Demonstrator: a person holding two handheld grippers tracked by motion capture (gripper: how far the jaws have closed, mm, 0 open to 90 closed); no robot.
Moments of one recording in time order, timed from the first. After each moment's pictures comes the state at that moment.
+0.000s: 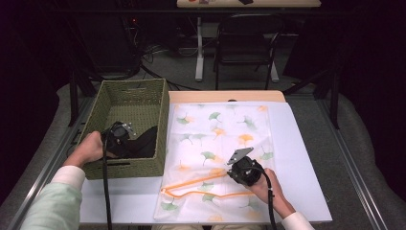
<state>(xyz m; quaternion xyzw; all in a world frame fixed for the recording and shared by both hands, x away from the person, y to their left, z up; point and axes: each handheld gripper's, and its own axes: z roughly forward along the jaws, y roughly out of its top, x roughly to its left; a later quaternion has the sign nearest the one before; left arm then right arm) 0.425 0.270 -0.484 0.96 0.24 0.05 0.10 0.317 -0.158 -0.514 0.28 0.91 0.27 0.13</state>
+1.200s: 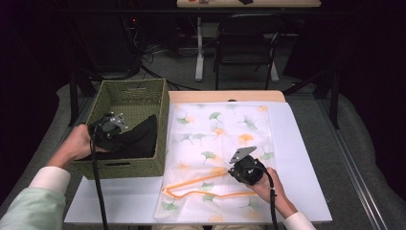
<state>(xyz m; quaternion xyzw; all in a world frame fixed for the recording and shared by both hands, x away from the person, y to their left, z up) 0.397 0.269 -0.418 0.96 0.23 0.11 0.13 0.317 -0.163 -0.510 0.29 0.91 0.28 0.13</state>
